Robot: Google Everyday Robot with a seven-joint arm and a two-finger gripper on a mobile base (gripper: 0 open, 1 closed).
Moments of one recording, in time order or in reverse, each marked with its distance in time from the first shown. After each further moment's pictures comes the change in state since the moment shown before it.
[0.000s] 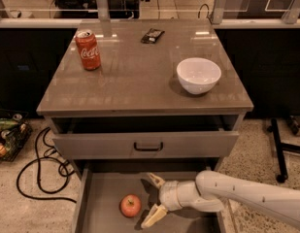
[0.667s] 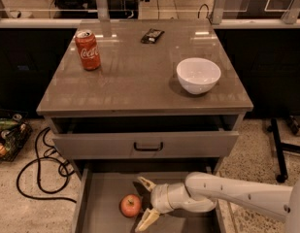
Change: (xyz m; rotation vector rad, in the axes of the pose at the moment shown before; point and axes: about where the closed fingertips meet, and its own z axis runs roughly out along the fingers) arm 0.004 0.011 0.037 -0.055 0.005 -0.080
